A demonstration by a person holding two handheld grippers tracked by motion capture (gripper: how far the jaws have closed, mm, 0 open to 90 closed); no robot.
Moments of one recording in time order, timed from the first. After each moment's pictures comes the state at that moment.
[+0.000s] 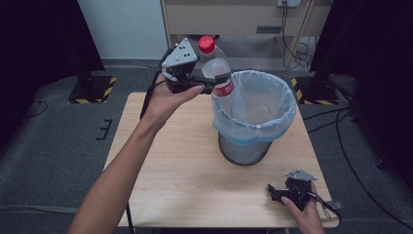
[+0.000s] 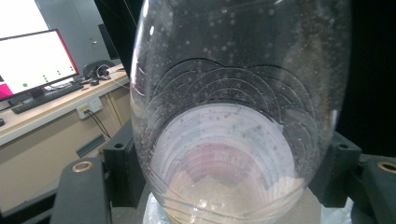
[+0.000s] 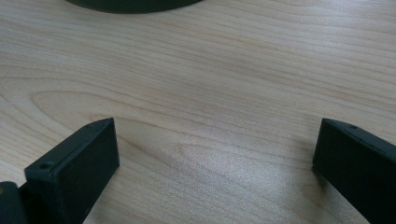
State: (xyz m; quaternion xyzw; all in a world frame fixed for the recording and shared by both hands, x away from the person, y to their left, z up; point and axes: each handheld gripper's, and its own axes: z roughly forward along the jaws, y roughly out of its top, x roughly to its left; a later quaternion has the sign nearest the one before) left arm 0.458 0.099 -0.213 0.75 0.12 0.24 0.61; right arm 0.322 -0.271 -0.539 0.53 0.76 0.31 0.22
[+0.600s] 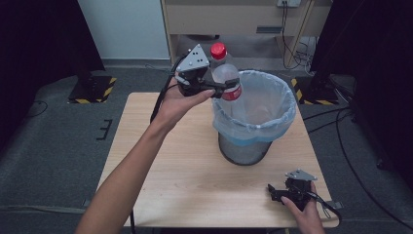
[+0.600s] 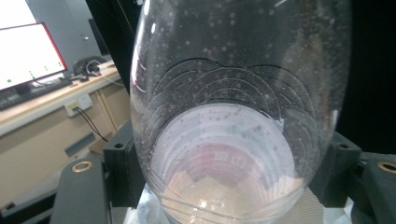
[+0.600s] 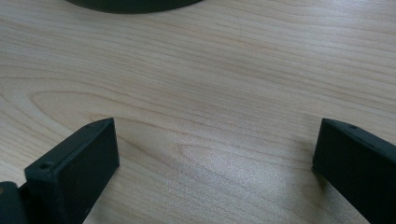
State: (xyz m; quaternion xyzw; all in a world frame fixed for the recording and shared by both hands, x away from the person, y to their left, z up) left arm 0.470 0.075 -0.235 0.75 0.12 0.22 0.61; right arm 0.323 -0.272 -0.539 0.53 0.76 0.31 0.22
